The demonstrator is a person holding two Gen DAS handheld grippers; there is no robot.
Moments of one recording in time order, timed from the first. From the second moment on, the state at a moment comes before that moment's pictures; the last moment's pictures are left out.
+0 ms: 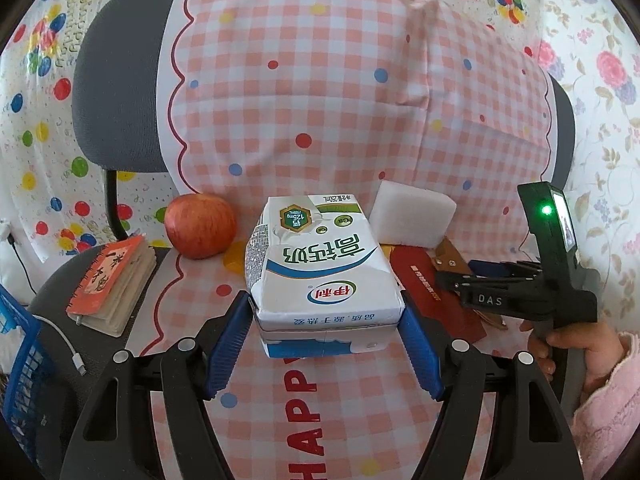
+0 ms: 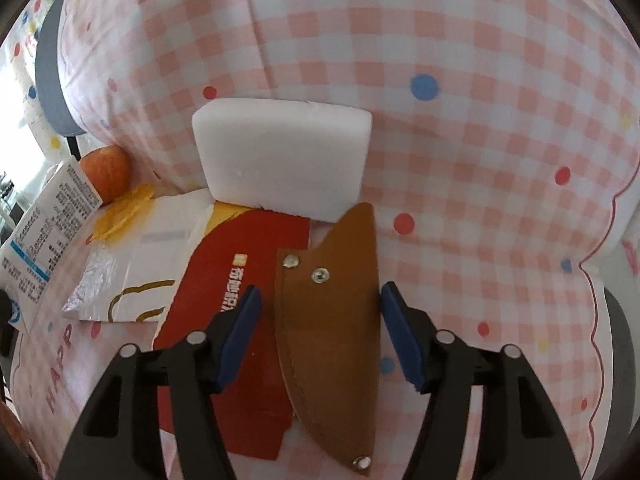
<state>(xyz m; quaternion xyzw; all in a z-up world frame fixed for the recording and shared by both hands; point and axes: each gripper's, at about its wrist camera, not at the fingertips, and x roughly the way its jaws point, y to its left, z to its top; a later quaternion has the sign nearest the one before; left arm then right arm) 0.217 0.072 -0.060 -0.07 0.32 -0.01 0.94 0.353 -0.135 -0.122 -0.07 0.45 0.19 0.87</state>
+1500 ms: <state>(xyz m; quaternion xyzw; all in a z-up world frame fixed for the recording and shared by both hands) -0.017 -0.181 -0.101 0.03 0.32 -0.33 0.89 -0.063 -0.378 -0.078 0.09 0.33 -0.04 0.94</state>
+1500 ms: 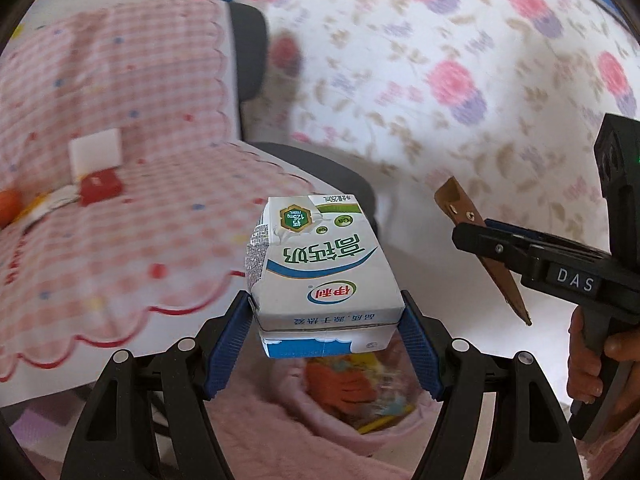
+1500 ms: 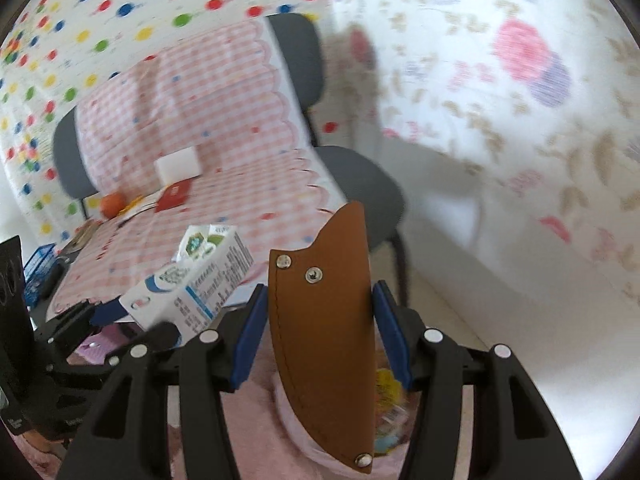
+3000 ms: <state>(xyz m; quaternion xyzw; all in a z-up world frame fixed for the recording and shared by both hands) 0.002 -0.098 -0.073 0.00 0.32 -0.20 0.92 -0.050 -0.348 -0.045 0.07 0.30 0.00 0.95</state>
